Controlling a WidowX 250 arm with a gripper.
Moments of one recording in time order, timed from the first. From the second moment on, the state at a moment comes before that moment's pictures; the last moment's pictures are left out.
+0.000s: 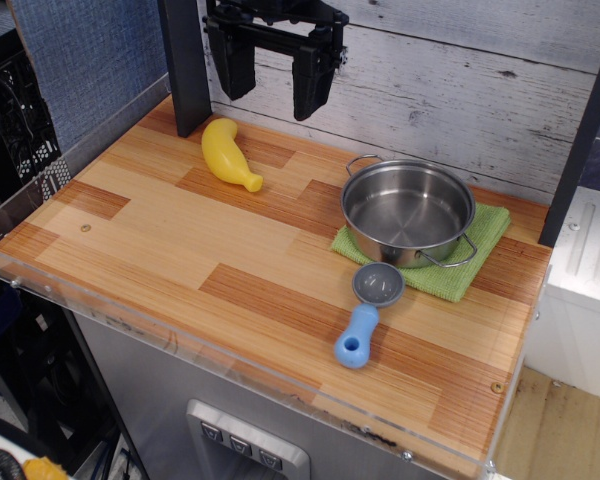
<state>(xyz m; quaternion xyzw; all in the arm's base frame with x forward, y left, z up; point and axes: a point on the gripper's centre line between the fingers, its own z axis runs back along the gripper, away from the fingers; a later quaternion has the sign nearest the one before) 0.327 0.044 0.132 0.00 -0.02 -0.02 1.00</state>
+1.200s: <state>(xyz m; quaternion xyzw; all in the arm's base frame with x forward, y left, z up) 0.360 0.121 0.105 0.02 -0.08 0.10 0.99</state>
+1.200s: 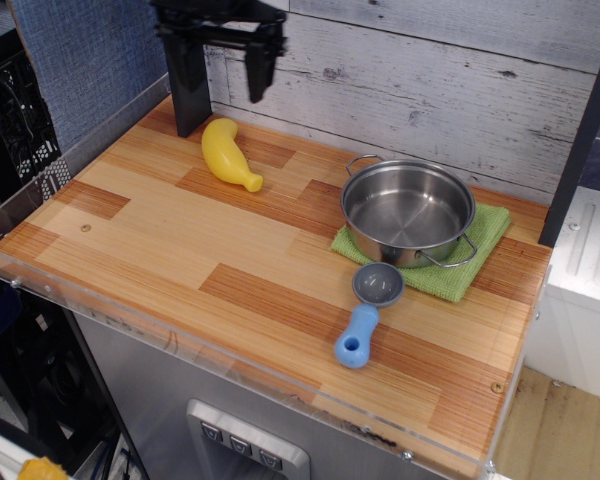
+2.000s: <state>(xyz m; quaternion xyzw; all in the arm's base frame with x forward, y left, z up) 0.347 0.152 0.069 0.02 -0.06 0.14 0.99</state>
